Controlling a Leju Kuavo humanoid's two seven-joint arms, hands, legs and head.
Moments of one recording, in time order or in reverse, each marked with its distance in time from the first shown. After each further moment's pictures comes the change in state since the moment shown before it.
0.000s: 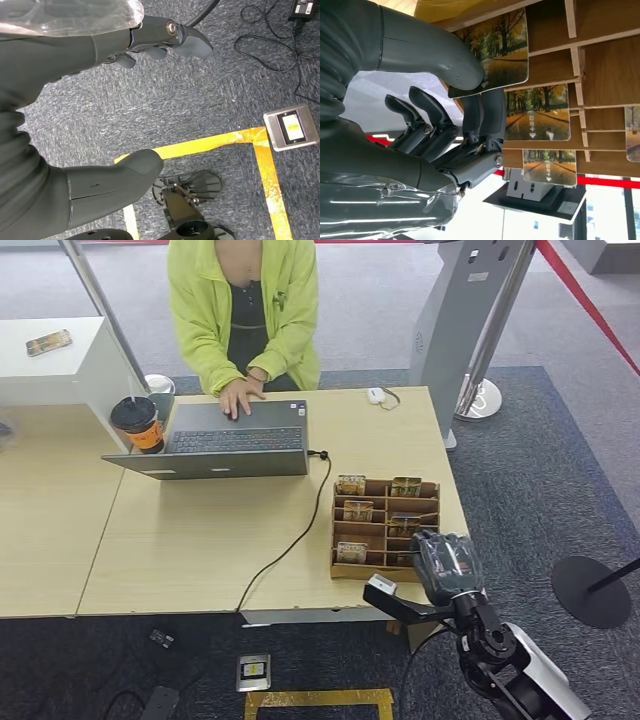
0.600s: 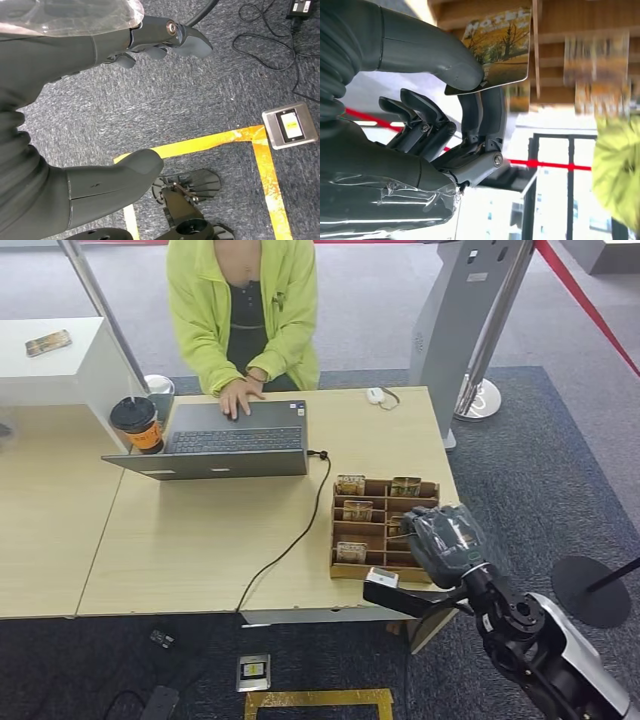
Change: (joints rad) left arm -0.004 0.003 -0.011 0.000 0.006 -0.013 -0.002; right arm -0.053 -0.111 -0.017 -0.349 -0.095 0.348 -0.077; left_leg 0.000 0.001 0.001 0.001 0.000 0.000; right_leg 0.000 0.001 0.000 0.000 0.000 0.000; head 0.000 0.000
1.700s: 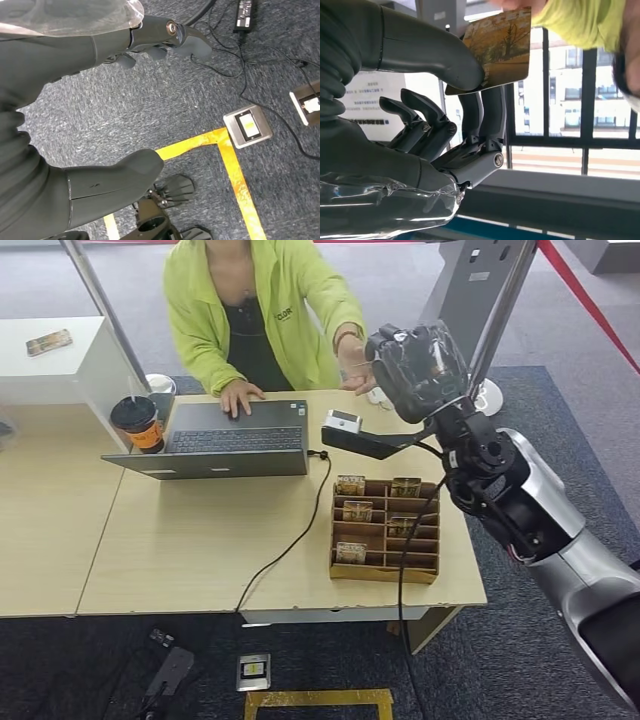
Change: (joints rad) left arm -0.126 -0.014 -0.068 0.001 -0.062 -0.018 0.048; right arm -0.741 0.141 0.215 0.465 -0.003 -0.246 -0.040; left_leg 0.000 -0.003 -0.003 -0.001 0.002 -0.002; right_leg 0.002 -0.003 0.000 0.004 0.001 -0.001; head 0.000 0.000
